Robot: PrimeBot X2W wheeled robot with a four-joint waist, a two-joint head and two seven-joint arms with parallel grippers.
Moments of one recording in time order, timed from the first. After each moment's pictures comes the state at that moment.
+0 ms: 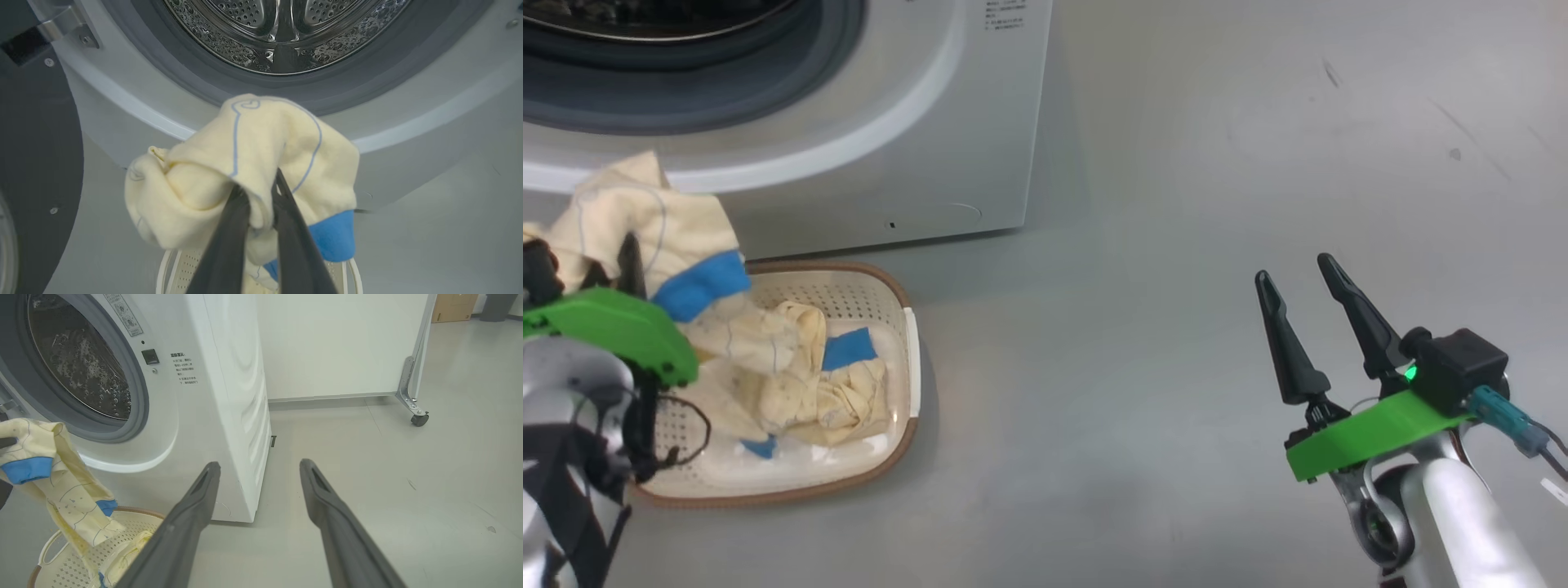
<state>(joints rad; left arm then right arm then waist) -0.47 0.45 -0.29 0.32 -0.61 0.17 0.08 -0.14 -0.04 0.12 0.07 0.19 0.13 -0.20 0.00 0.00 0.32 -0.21</state>
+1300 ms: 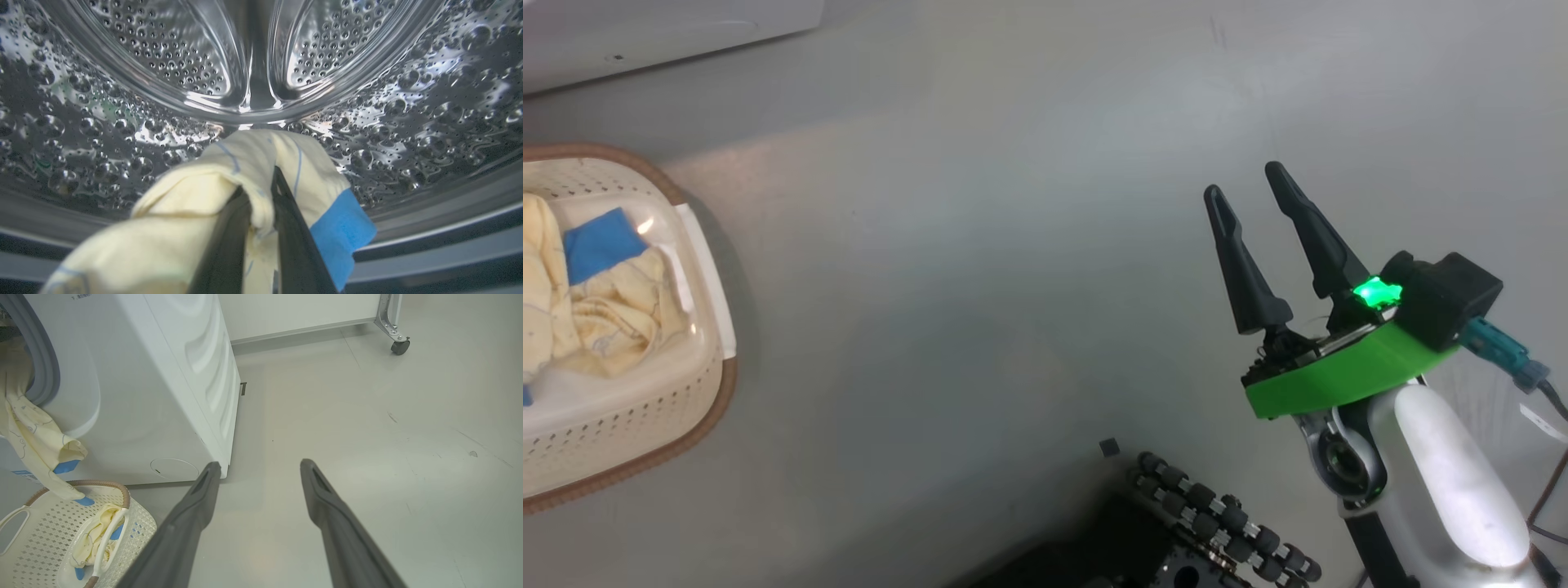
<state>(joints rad) -1.40 0.75 -0.34 0.62 -0.57 -0.12 0.28 -0.31 -0.04 0.25 0.06 0.36 0.13 -0.25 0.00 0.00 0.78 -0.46</state>
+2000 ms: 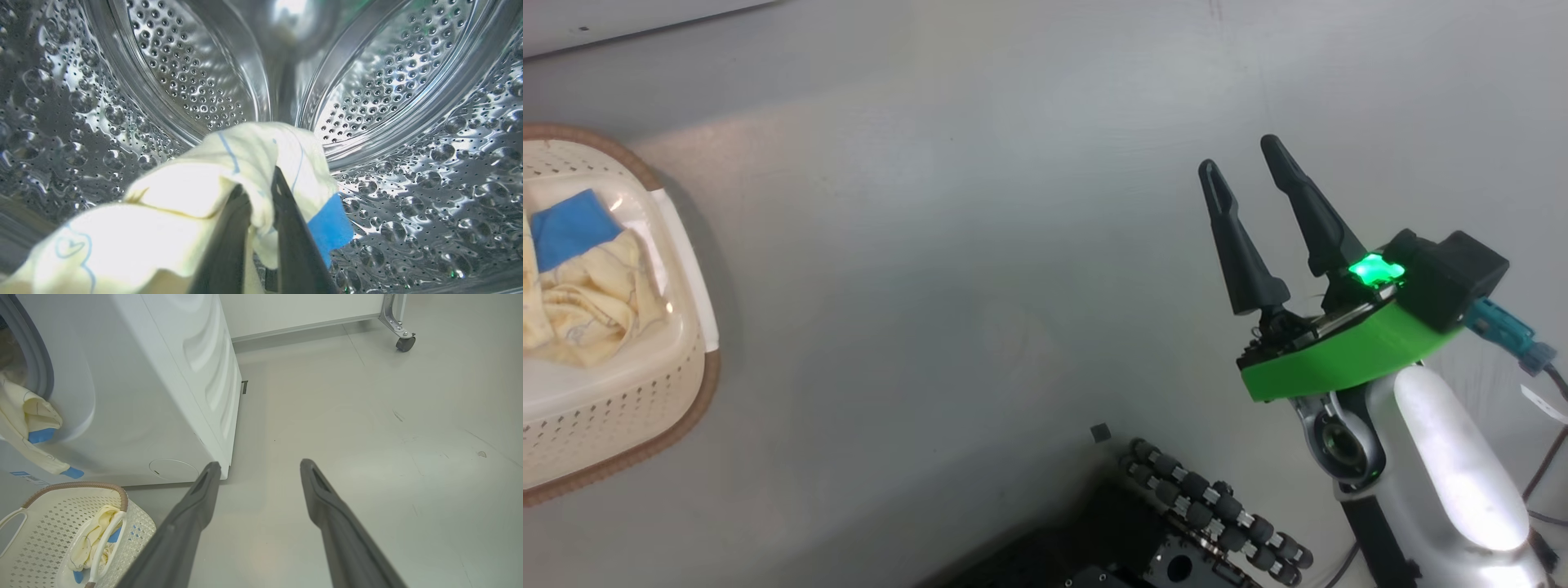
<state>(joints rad) -1.63 0.71 -0.38 0.86 -0.57 -0.13 -0.02 -0.35 -0.04 0.27 0.04 0.39 0.13 -0.25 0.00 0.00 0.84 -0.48</state>
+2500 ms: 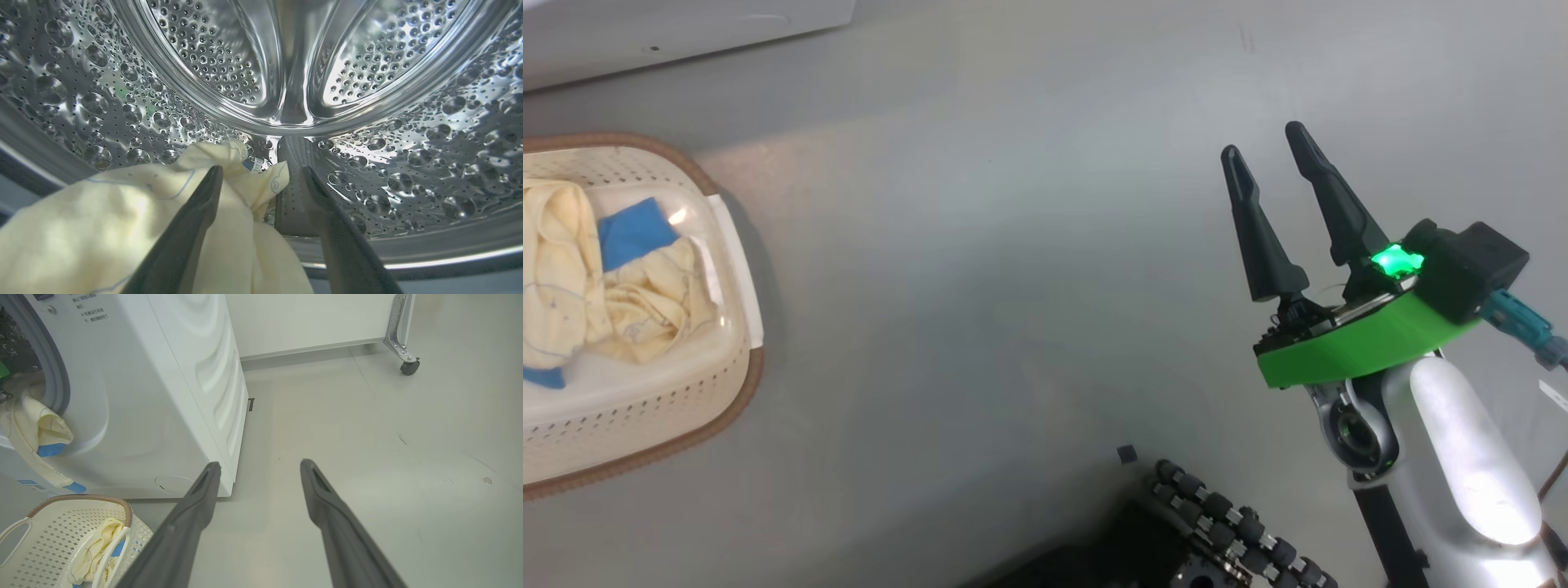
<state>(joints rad) -1.47 0.63 -0.38 0.93 -0.60 -0.06 -0.08 -0.36 -0.04 0.22 0.06 0.35 0.13 -0.25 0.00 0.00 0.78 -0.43</state>
